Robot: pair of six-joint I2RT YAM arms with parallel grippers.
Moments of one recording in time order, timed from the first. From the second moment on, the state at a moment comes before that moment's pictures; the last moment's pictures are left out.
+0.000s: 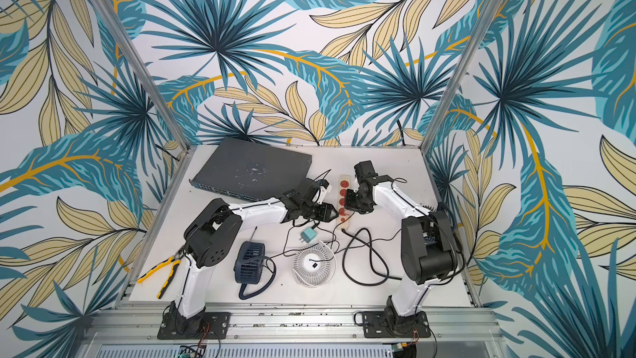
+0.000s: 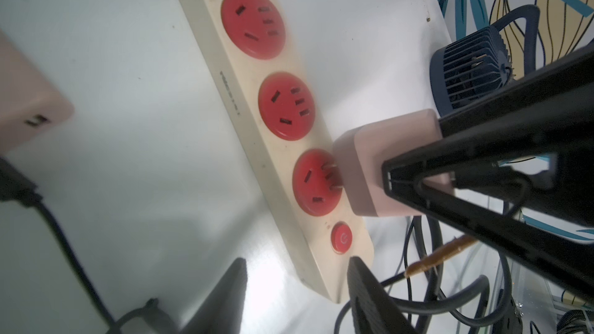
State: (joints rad) left arm -0.75 2.14 1.45 -0.08 0.36 -0.52; right arm 0.35 1.73 1.24 -0.71 -0.16 0.37
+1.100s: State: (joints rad) left arm -0.75 2.05 1.37 -0.10 0.27 -0.48; right arm 0.50 1.85 1.33 -0.76 0.12 0.45
